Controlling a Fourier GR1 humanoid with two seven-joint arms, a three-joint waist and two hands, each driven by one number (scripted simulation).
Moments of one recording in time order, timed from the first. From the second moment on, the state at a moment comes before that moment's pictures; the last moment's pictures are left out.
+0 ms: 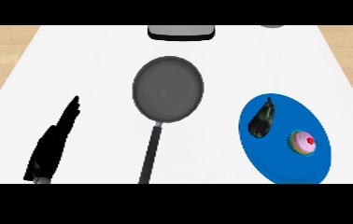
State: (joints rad) left arm 0.03 0.57 -0.37 -1.56 0.20 0.38 0.06; right arm -0.04 -1.01 -0.07 -1.51 -0.28 0.37 0.32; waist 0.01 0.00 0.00
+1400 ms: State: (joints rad) left arm 0.06 0.48 -0.27 -1.60 0.09 0.28 0.11; right arm -0.37 -0.79 0.20 -1.49 -0.14 0.65 0.83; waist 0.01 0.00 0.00
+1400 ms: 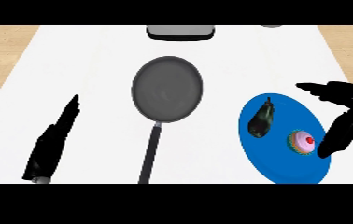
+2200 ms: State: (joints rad) left arm 0.06 0.41 -0.21 -1.57 0.03 0.23 0.11; right arm -0.30 -0.70 0.24 -1.47 0.01 0.67 0.86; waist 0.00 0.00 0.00
